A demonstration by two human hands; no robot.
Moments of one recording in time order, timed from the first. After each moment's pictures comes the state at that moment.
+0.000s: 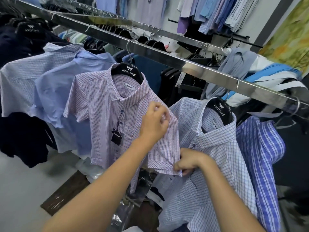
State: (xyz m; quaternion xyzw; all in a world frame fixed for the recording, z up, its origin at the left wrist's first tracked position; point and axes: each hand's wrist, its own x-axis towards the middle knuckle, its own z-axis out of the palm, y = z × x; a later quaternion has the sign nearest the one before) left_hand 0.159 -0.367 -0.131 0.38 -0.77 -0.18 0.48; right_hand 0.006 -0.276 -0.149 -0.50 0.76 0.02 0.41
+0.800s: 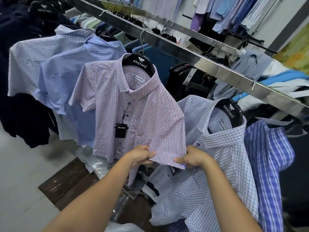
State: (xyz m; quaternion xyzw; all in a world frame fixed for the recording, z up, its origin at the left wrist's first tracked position) left_hand 0.190 -0.355 -0.276 0.48 -0.43 -0.75 0.17; right_hand -0.013 -0.278 -0.159 -0.50 0.77 -0.05 0.40
